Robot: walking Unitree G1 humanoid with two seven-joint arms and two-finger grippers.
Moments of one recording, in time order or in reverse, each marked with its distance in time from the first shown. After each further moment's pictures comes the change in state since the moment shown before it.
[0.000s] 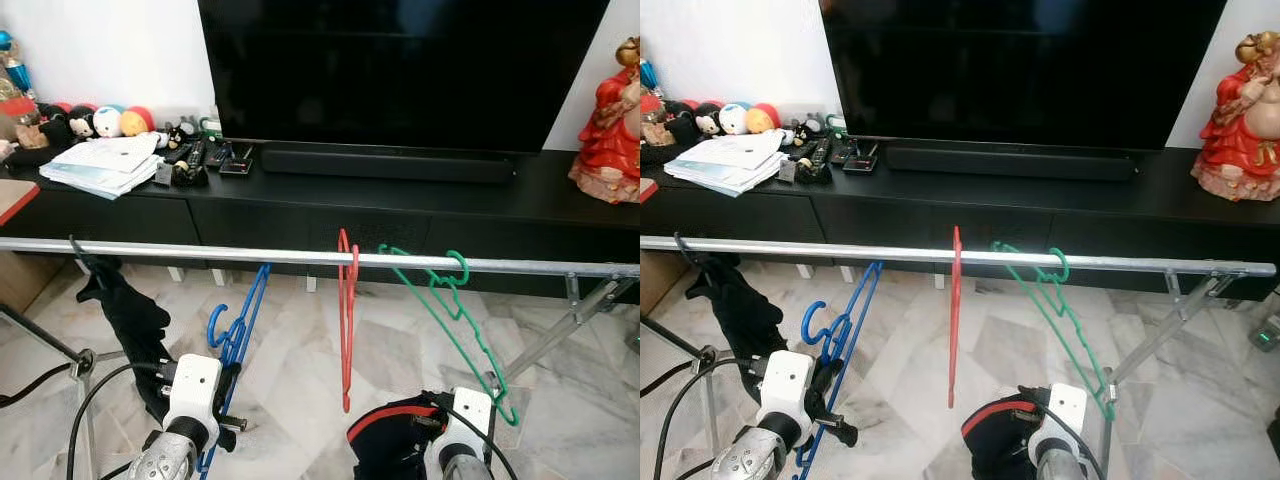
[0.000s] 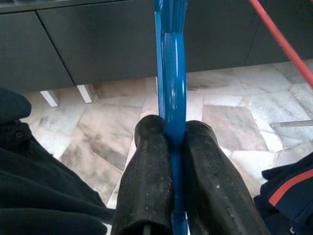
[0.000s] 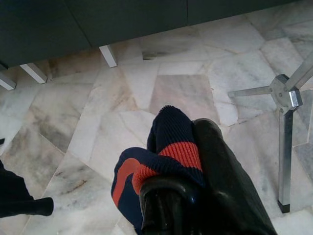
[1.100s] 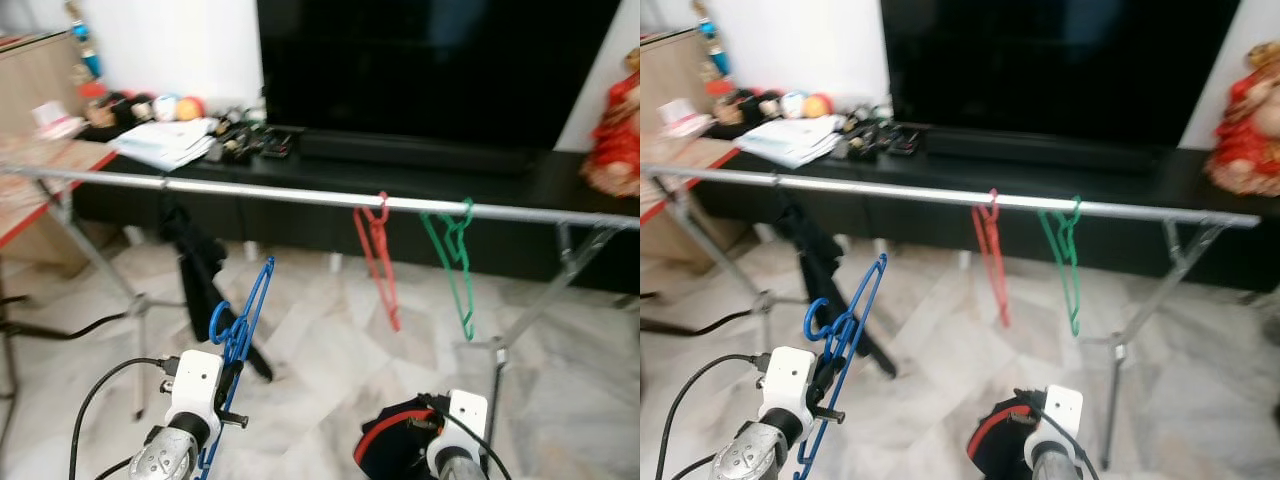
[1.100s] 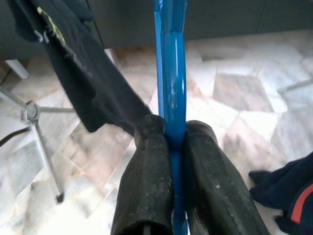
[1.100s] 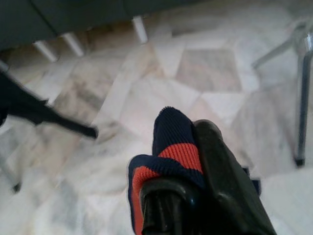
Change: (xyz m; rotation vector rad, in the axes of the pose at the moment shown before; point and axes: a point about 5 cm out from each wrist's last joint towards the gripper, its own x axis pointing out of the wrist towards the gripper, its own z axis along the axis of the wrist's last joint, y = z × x) left arm 0.002 0.000 -0.002 -0.015 0.018 -0.005; right arm -0.002 0.006 -0.003 -0.003 0.000 0.012
